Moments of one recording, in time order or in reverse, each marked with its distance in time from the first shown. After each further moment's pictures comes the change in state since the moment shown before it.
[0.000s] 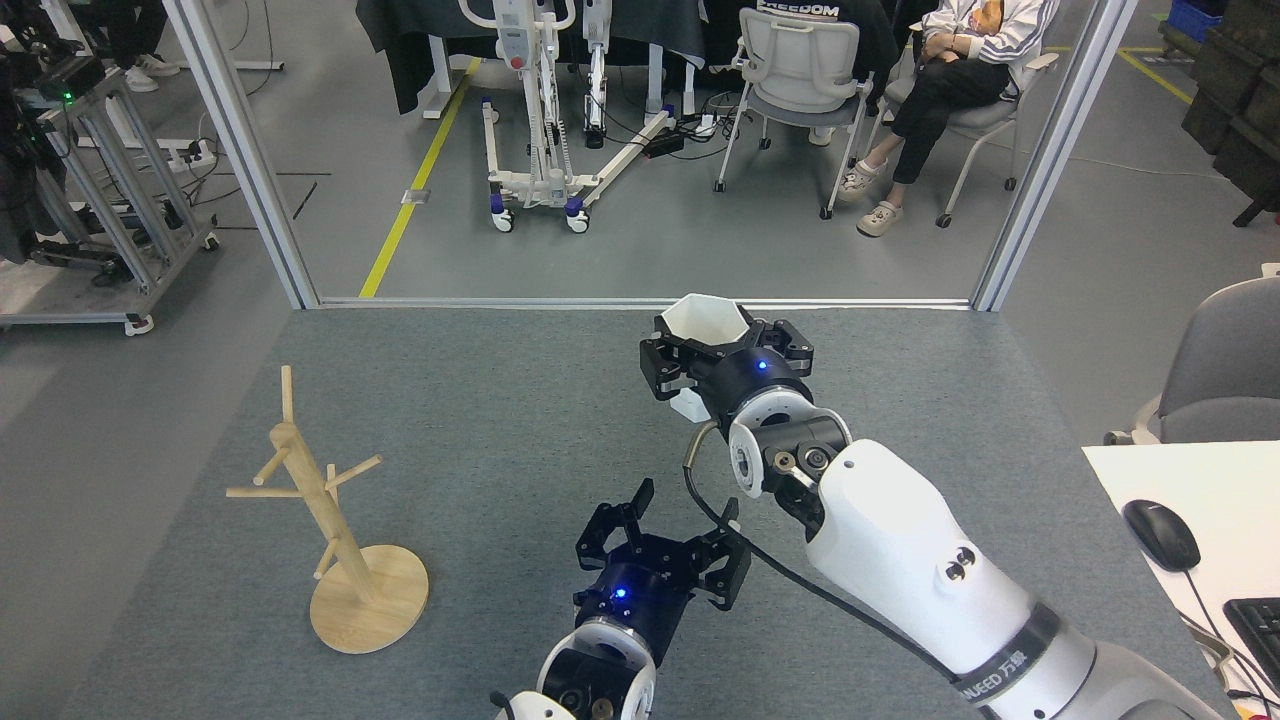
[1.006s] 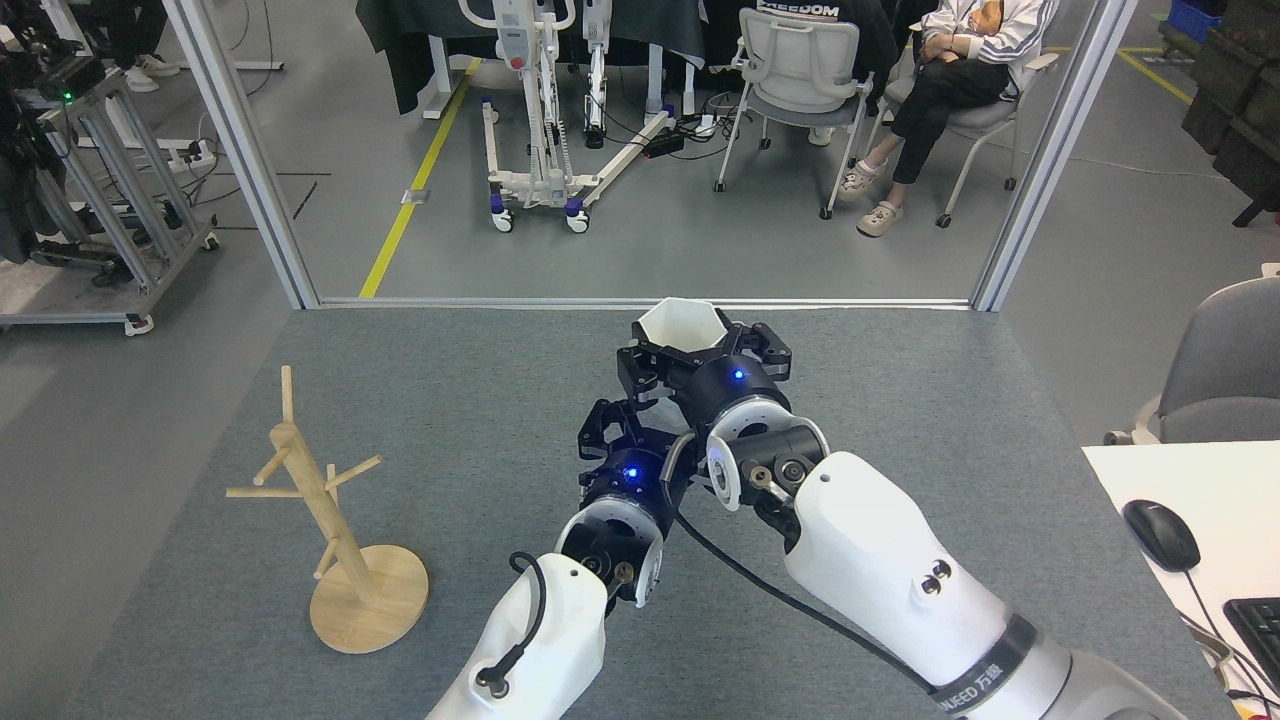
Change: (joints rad) left arm -0.311 -0.007 -0.021 0.270 0.021 0.065 -0.016; right arm 0.018 0.044 0.000 -0.004 0.057 -0.012 0.001
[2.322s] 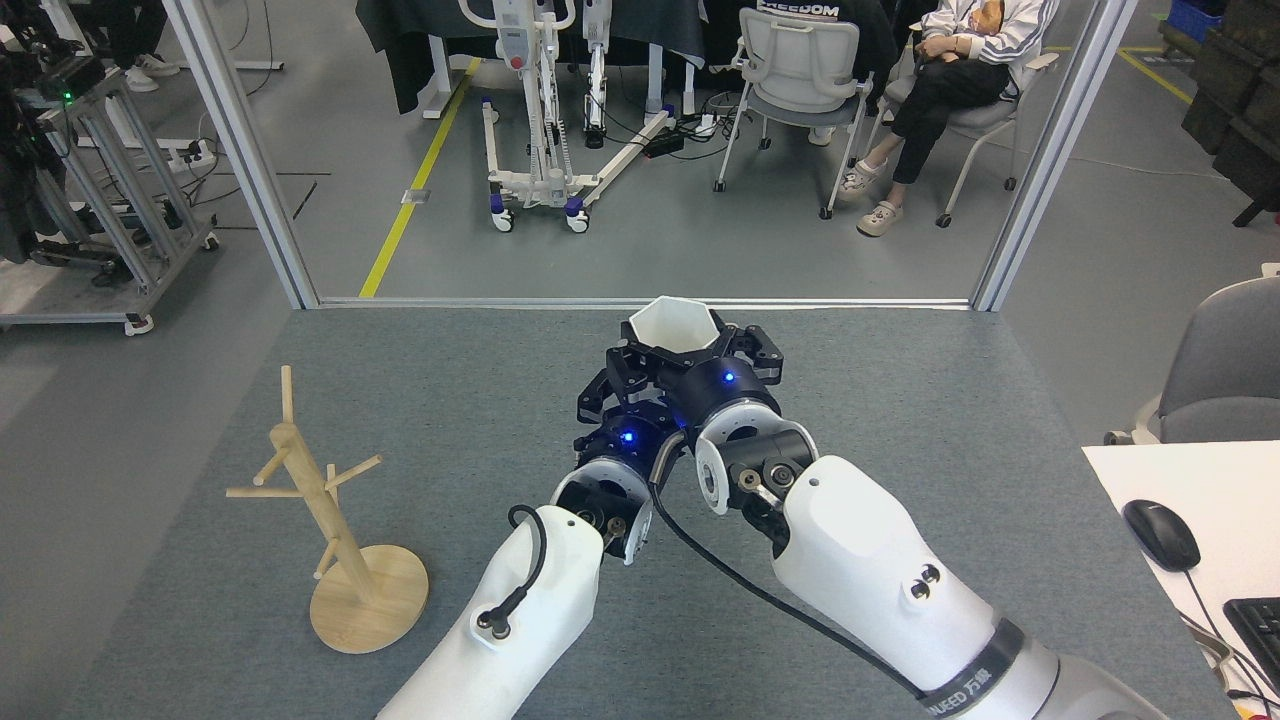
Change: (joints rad) left arm -0.107 0.001 0.008 0.145 0.003 -0.081 0.004; right arm 0.008 0.022 -0.002 -0.004 0.001 0.011 0.001
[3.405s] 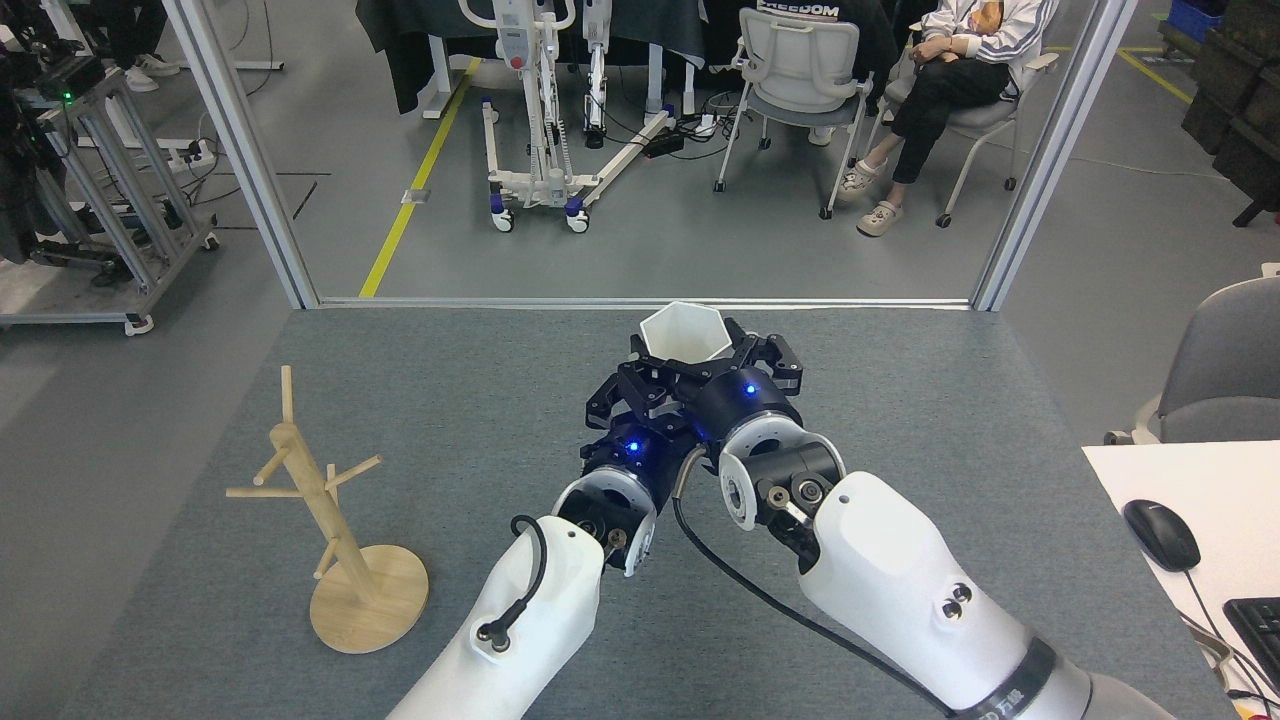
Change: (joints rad) left arm 0.027 0.001 0.000 -0.030 -0.007 -0.030 0.021; right arm 0.042 -0.060 -0.015 -0.078 0.003 -0.018 -0.005
